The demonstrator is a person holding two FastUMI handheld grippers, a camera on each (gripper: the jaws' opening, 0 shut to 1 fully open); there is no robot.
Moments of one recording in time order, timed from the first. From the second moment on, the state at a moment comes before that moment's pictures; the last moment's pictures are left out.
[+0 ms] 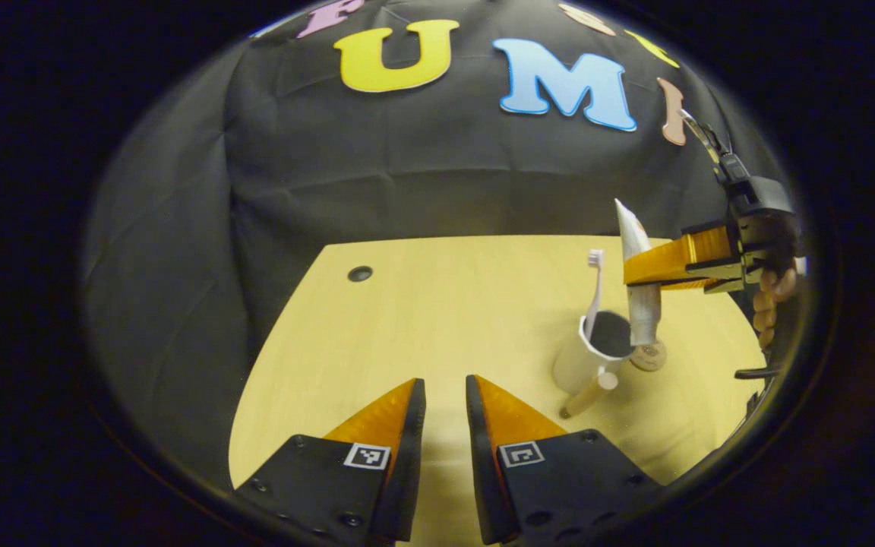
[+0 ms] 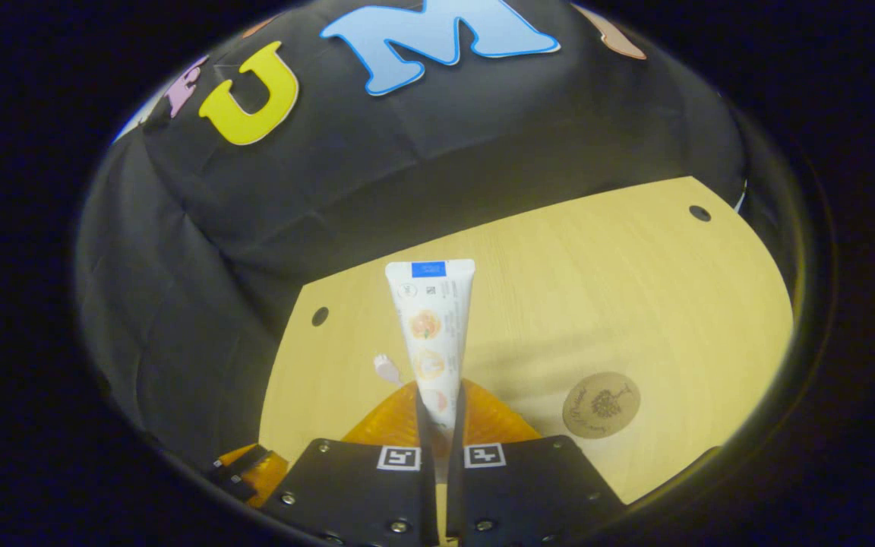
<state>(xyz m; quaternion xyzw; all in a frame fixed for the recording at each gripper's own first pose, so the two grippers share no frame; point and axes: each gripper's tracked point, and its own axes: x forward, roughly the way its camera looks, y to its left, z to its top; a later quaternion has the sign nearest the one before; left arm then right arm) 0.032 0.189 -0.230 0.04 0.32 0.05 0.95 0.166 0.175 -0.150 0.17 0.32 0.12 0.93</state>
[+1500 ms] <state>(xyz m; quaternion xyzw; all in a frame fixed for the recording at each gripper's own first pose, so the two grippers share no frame) 0.019 0.138 -0.220 0.05 0.33 0.02 0.94 0.129 0.168 -0.178 0.11 0.24 0.14 0.95</state>
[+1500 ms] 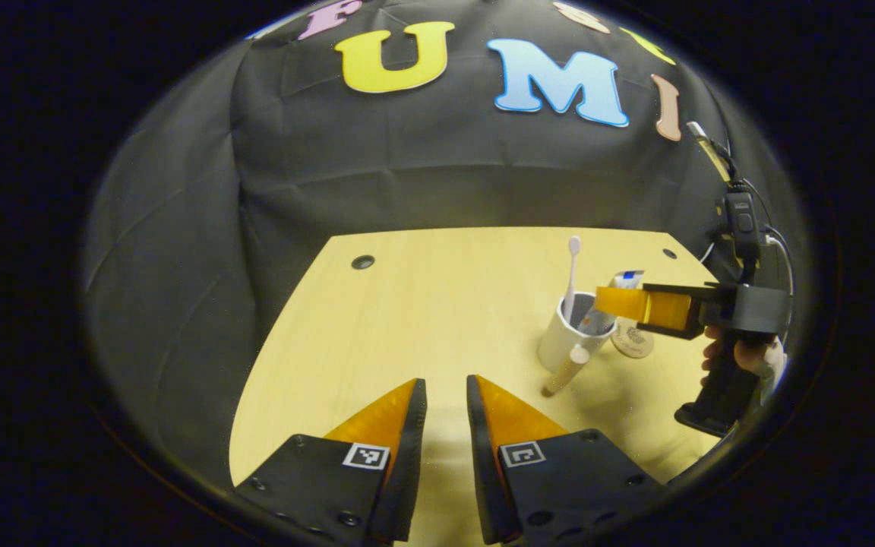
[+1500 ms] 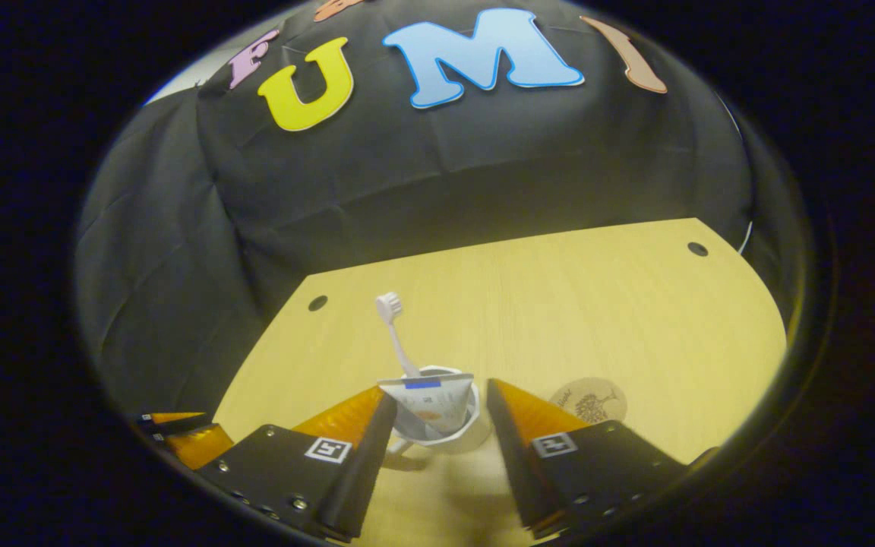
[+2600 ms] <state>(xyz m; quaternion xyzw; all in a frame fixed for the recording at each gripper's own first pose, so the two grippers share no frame) 0.068 0.022 -0.301 0.11 0.51 -0.20 0.83 0.086 0.017 -0.166 0.18 0.22 0.04 0.96</state>
